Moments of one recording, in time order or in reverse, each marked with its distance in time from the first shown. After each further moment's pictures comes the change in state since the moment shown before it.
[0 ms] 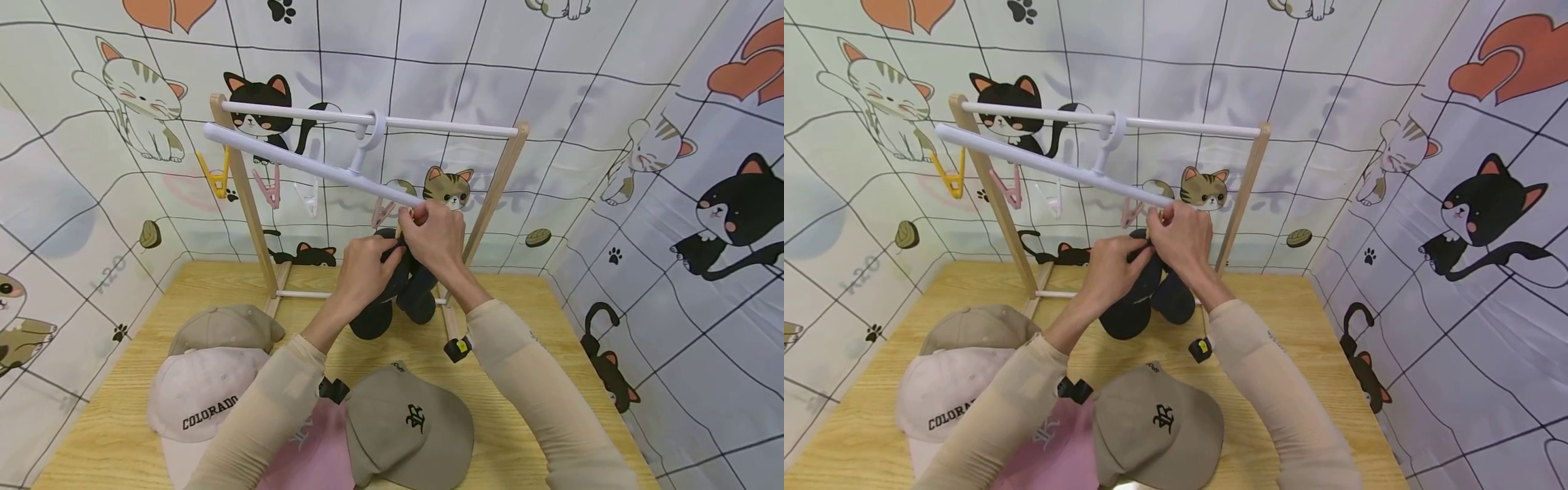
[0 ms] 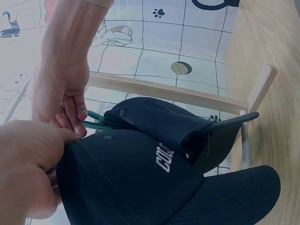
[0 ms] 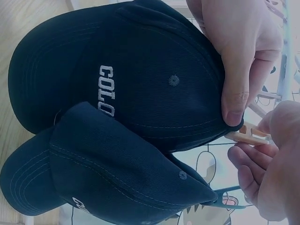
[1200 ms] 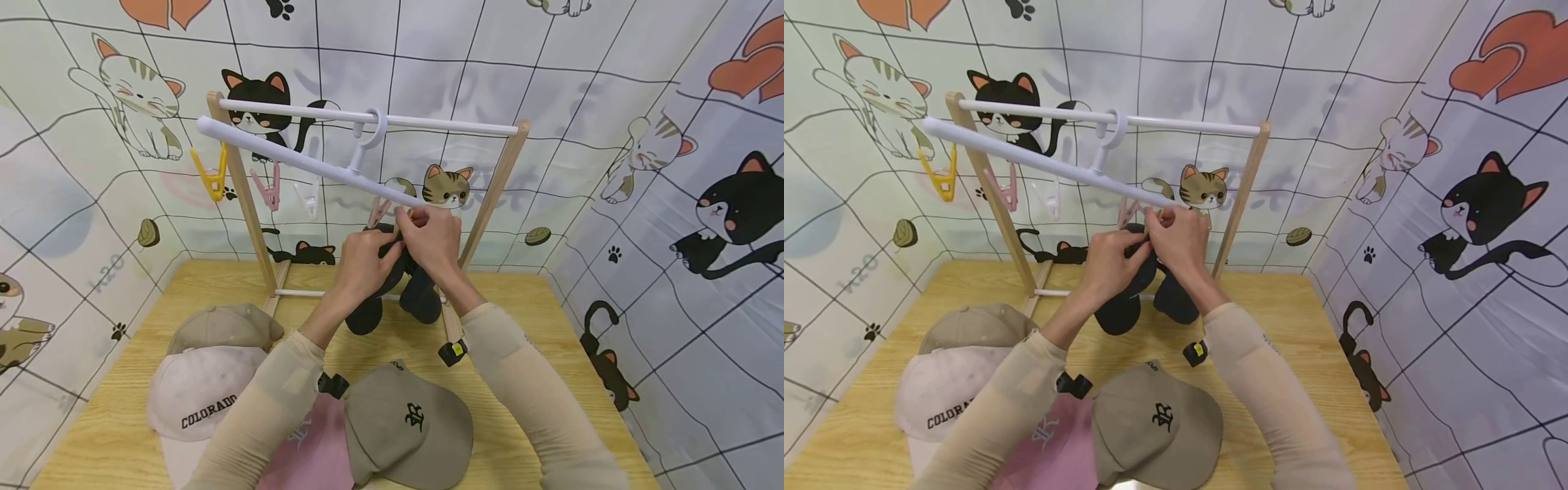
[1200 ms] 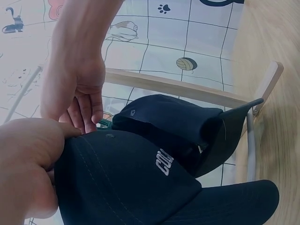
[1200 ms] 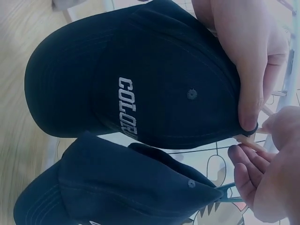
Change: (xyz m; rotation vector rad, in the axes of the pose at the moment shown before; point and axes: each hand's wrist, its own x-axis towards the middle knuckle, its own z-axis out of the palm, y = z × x) left_hand 0.006 -0.004 -0.005 -0.028 0.008 0.020; right_hand -0.006 0.001 0.005 0.115 -0.036 0.142
